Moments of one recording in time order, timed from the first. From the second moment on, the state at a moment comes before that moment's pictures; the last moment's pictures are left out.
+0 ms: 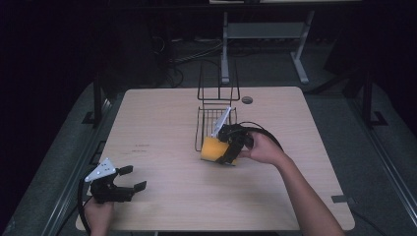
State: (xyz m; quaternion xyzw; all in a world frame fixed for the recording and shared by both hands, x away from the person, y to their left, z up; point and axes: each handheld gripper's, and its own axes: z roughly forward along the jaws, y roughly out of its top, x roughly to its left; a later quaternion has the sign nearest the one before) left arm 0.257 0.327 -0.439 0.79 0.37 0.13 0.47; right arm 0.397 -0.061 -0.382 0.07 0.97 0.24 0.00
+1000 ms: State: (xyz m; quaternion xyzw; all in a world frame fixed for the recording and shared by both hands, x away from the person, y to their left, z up) left arm 0.259 0.326 -0.441 0.79 0.37 0.13 0.47; right arm 0.451 -0.054 -0.393 0.08 0.97 0.24 0.01
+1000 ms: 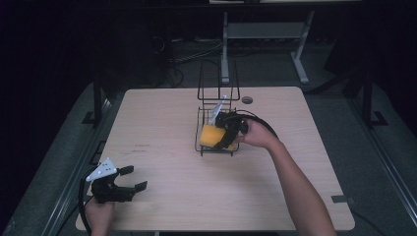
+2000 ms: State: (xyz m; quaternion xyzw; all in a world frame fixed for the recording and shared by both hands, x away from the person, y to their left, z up) left arm 0.259 0.325 -0.441 0.80 0.37 0.13 0.47; right arm 0.474 -0.046 -0.417 0.10 0.97 0.22 0.01
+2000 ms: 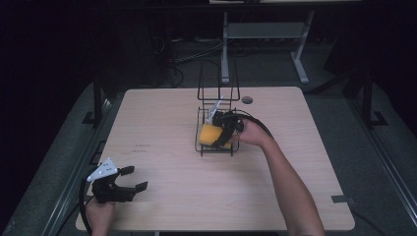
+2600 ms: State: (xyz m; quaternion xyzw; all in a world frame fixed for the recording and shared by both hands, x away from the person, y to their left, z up) left arm 0.259 0.325 -0.441 0.80 0.36 0.13 0.46; right arm 0.467 -0.047 -0.406 0.11 0.96 0.25 0.03
